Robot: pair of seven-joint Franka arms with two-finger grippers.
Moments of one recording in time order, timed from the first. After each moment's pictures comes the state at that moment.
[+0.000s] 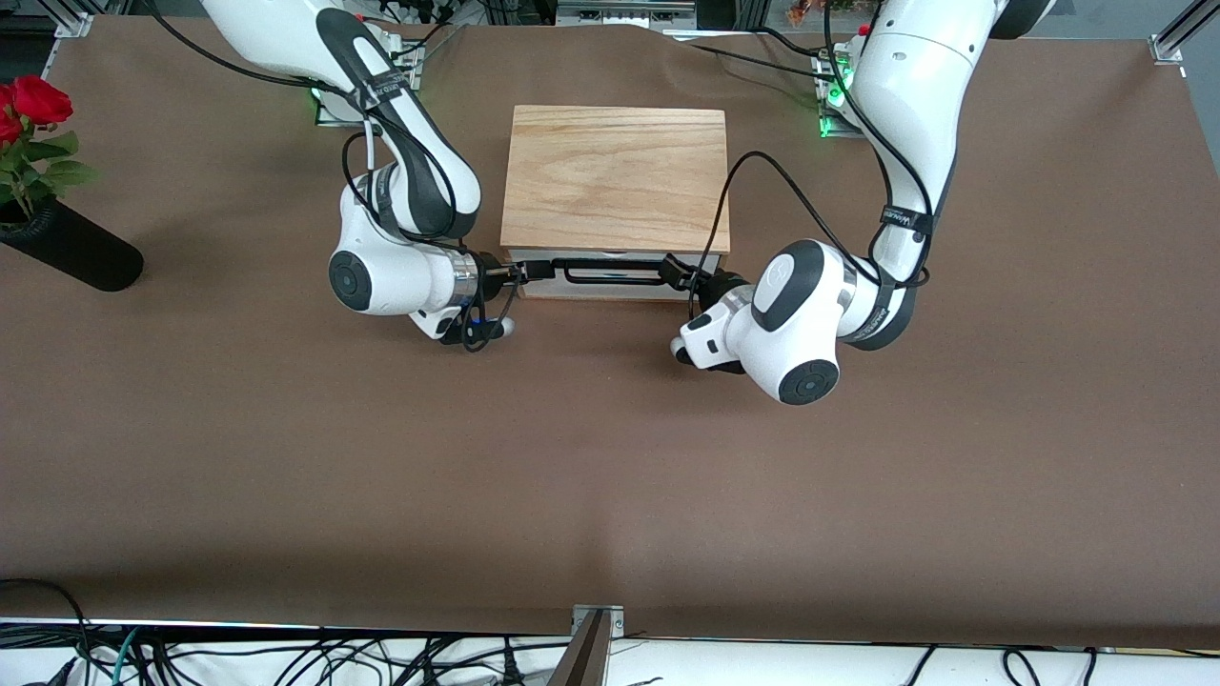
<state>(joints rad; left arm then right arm) -0.49 0.75 0.08 -1.34 -0.65 1.42 -0.07 0.41 0.46 0.09 -1.91 0.69 2.11 0.00</state>
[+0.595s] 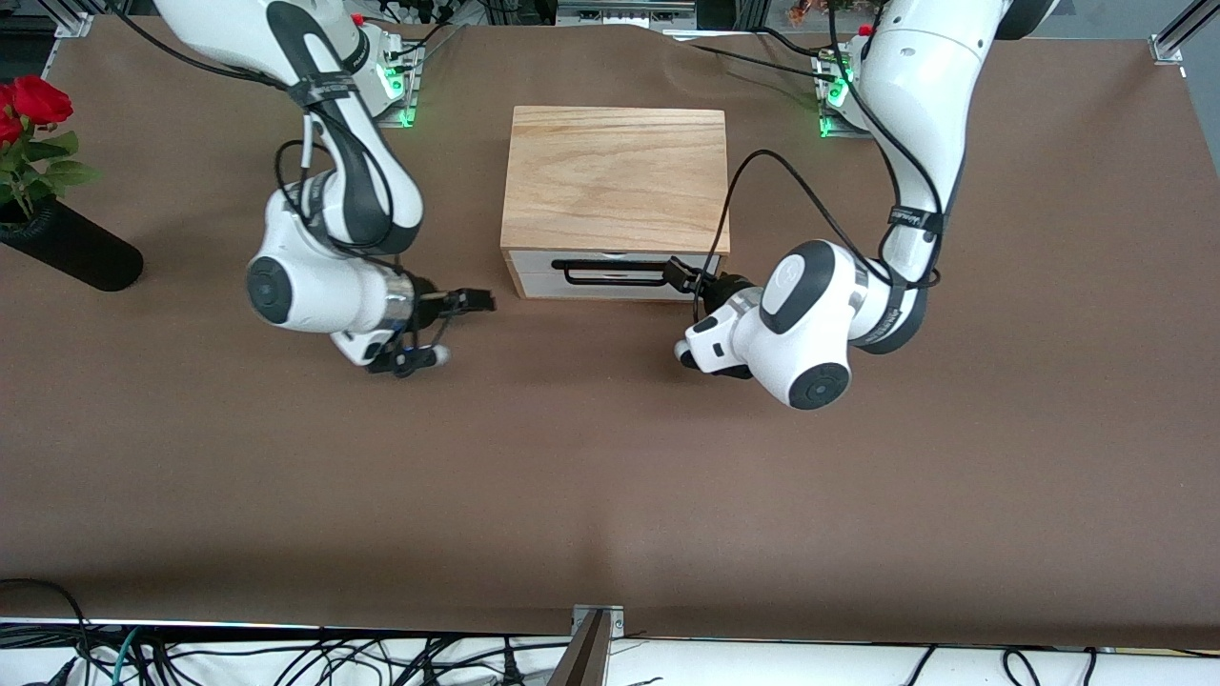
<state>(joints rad) -0.47 0.74 0.10 -1.26 -0.65 1.38 -0.06 0.39 0.42 -0.10 -1.82 0.44 2.06 -0.02</state>
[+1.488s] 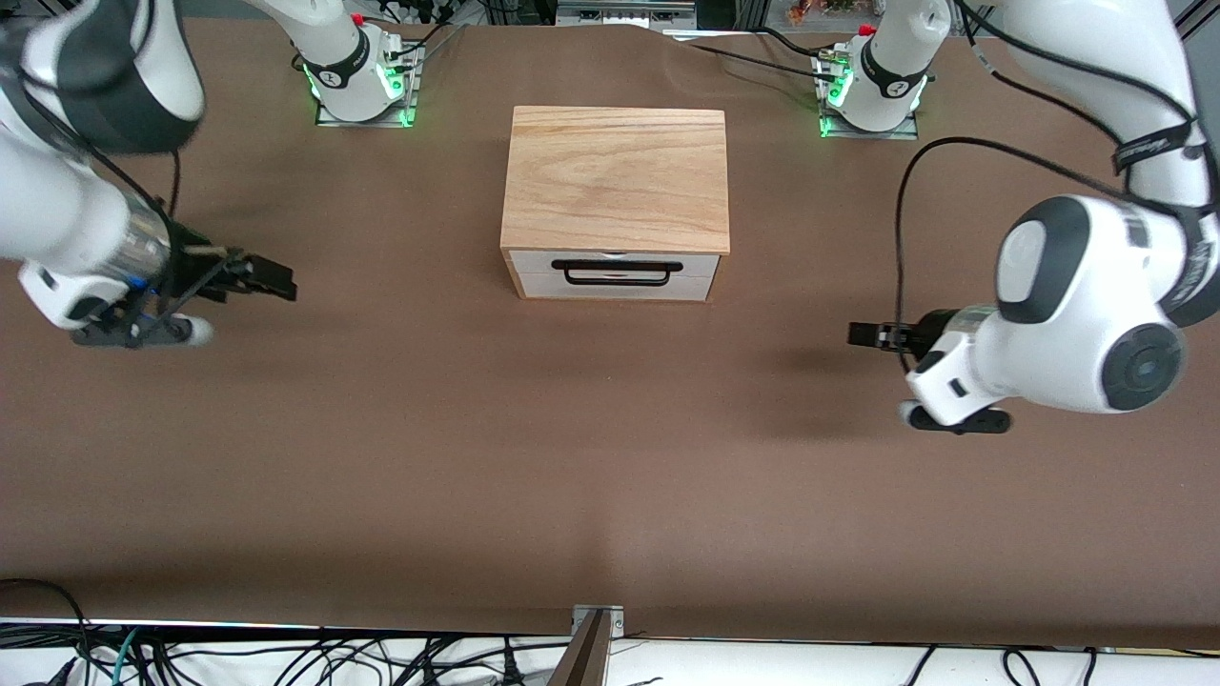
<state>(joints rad) -0.35 0.59 0.34 -1.14 -0.35 1.36 -0.05 0.39 0.17 -0.31 -1.55 0.15 1.62 0.08</state>
